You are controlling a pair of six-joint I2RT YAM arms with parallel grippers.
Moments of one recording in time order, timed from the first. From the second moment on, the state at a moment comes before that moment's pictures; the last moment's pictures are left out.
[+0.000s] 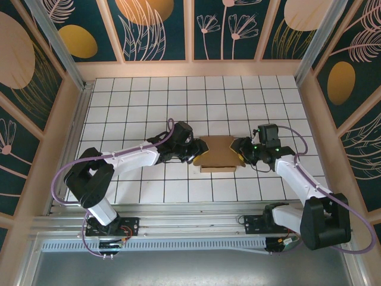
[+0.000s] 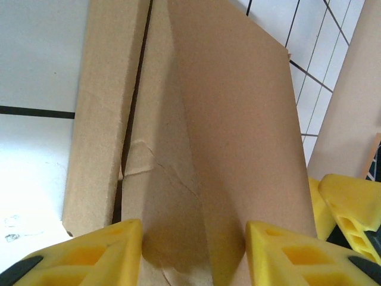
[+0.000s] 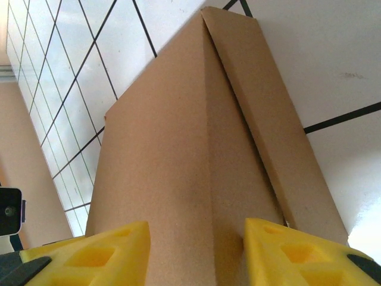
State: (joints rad) left arm -0.81 1.67 1.02 -0.14 0.31 -1.30; right arm 0.21 1.14 0.64 -0.40 -0.48 0.89
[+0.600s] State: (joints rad) left arm -0.81 1.72 0.99 -0.09 0.34 -1.31; right arm 0.23 1.14 0.60 -0.37 -0.44 0.89
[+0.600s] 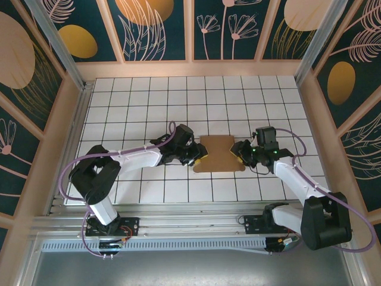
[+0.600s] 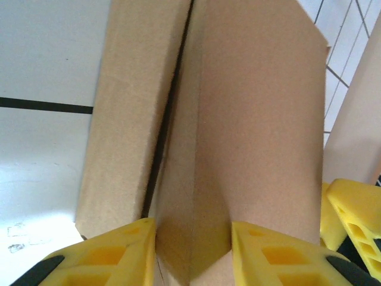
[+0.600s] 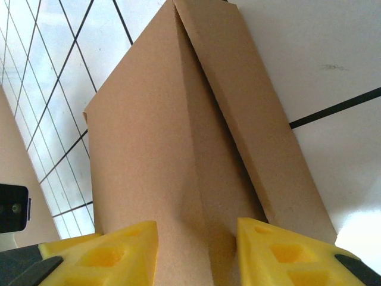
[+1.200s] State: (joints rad) left arm -0.82 1.74 1.02 -0.14 0.30 -1.21; right arm 0.30 1.15 0.57 -0.37 -0.25 0.83
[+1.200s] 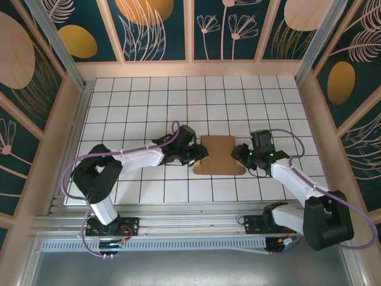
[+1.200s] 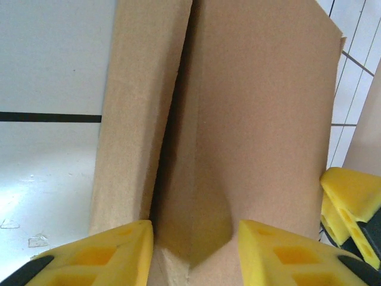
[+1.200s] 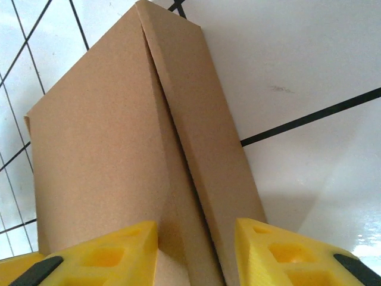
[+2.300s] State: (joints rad) left arm -0.81 1.84 1.09 -0.18 0.15 -1.05; right arm 0.36 1.26 0.54 -0.19 -0.18 0.81
